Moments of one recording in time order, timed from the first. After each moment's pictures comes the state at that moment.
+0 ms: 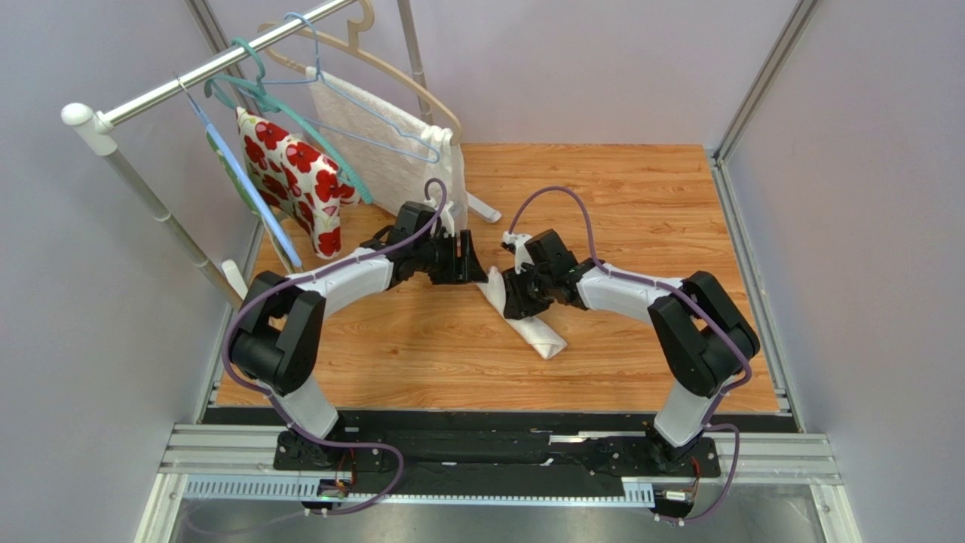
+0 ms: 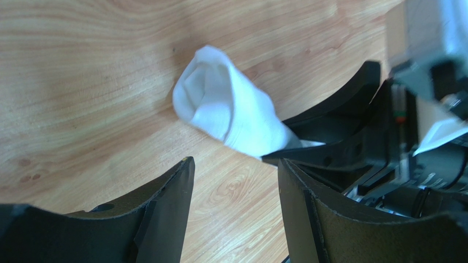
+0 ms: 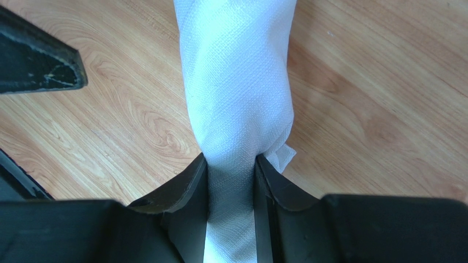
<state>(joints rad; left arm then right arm) -0.47 1.67 1.02 -0.11 0.44 -0.50 0.62 1.73 0.97 -0.17 -0.27 0.21</state>
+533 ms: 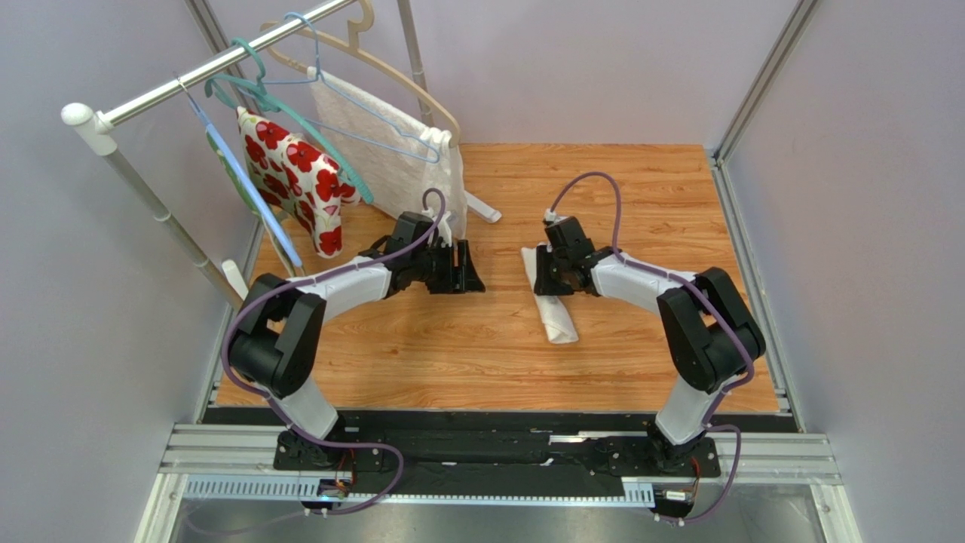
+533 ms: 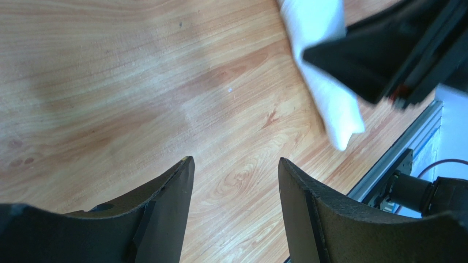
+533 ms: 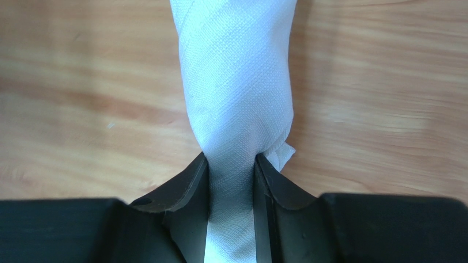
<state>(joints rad) -0.47 1.66 0.95 -0.07 0.44 -0.50 0.51 1.74 1.00 -0.22 -0.01 0.41</state>
